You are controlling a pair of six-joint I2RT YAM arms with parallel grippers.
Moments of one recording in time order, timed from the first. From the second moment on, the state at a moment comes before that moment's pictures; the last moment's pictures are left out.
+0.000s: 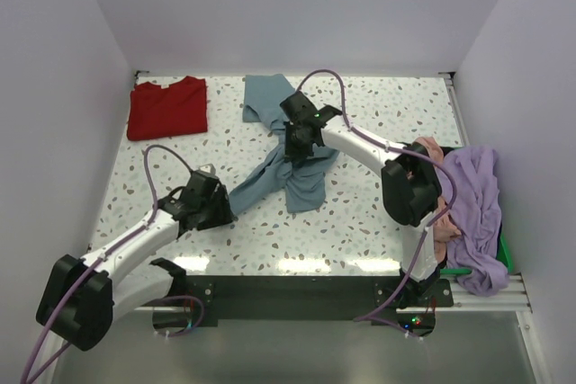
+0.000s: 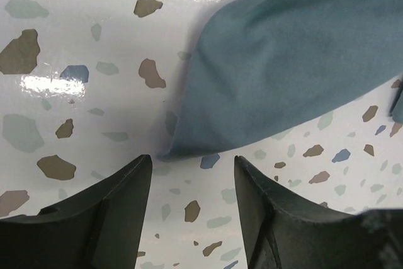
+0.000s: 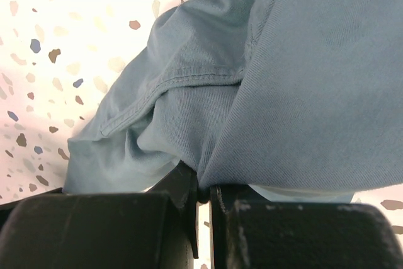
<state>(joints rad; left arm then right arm) -0.45 1.03 0.48 -0.48 -0.06 -0.68 0.67 2.02 1.69 -0.73 0.03 0.66</state>
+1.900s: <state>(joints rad) -0.35 0.96 1.11 -0.41 0.34 -0.75 0.58 1.98 2.44 -1.08 0.25 0.44</state>
